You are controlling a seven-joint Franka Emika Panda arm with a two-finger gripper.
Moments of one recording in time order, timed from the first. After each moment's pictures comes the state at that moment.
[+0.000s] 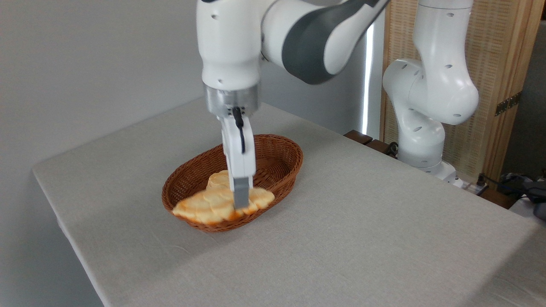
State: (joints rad) arm -0.23 -0.12 0.21 -2.04 -0.14 1.98 1.28
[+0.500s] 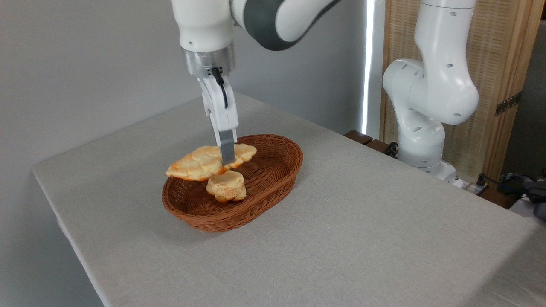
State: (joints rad) arm -0.23 -0.16 0.01 -2.01 -0.17 1.87 0.94
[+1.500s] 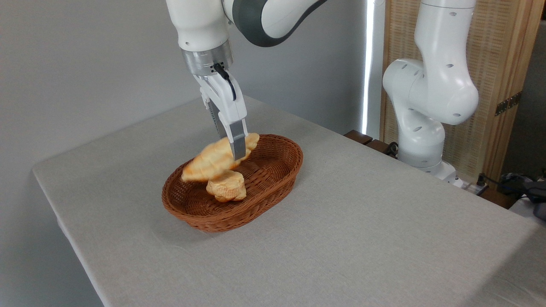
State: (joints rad) arm -0.23 -0.16 -0.03 -2.02 -0.17 1.79 0.78
